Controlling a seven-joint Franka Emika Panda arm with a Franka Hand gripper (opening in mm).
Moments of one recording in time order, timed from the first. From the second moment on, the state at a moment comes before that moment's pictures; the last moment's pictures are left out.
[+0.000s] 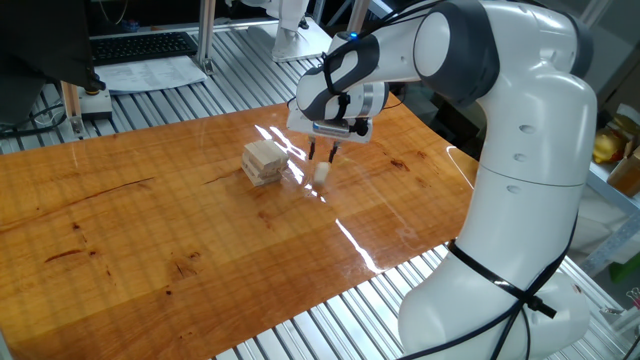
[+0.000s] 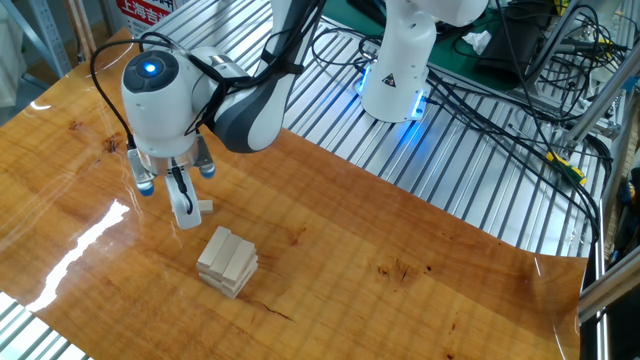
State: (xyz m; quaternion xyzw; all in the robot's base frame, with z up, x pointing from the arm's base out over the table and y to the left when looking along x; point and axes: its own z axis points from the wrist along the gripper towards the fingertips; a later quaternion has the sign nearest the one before) arm 0.562 -0.186 0.094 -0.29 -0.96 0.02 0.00
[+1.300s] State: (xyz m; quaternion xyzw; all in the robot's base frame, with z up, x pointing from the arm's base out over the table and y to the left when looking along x) arm 0.566 -0.187 0.101 -0.25 -0.97 0.02 0.01
